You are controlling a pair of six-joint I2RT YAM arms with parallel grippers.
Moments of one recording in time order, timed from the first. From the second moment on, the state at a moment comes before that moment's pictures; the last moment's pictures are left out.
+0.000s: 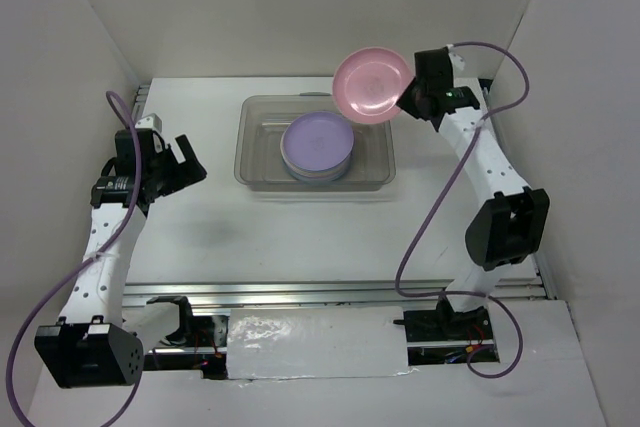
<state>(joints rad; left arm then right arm) 0.07 1.06 1.05 -0.72 0.06 -0.37 0.19 1.68 1.67 -0.62 0.24 0.71</state>
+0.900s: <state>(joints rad) 0.07 1.08 1.04 -0.72 0.04 -0.37 0.39 1.83 1.66 -0.68 0.09 0.70</state>
